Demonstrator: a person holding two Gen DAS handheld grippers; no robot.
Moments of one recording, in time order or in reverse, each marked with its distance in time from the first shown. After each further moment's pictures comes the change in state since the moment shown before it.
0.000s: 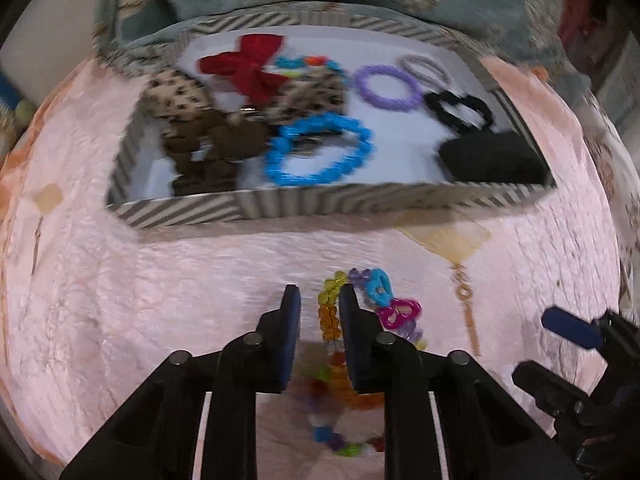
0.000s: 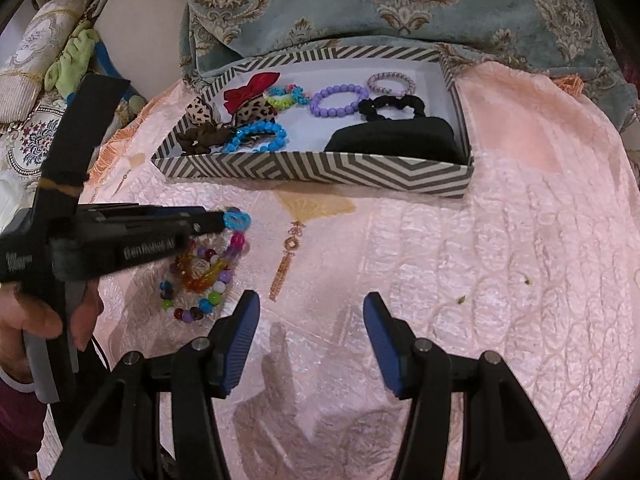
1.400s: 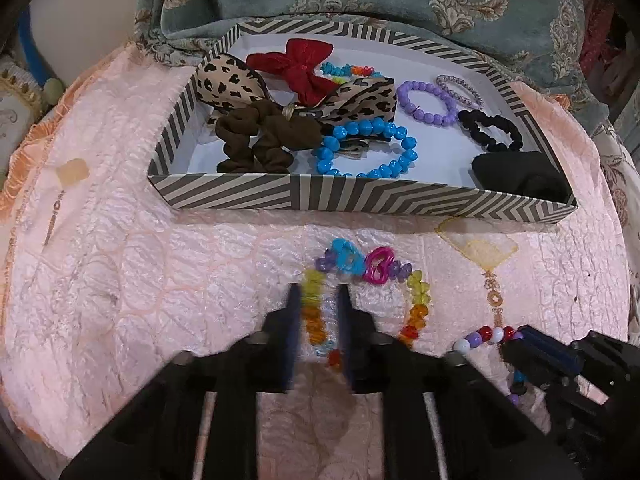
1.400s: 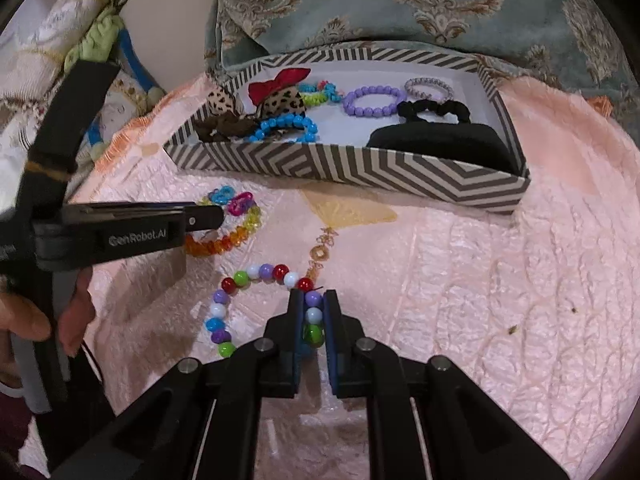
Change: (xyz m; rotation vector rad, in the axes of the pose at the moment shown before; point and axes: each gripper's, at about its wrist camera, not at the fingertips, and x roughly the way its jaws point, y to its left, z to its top) left arm 0.003 0.012 -0.013 -0.066 -0.076 0.044; right arm 0.027 0.012 -0.005 -0.071 -0.063 0.040
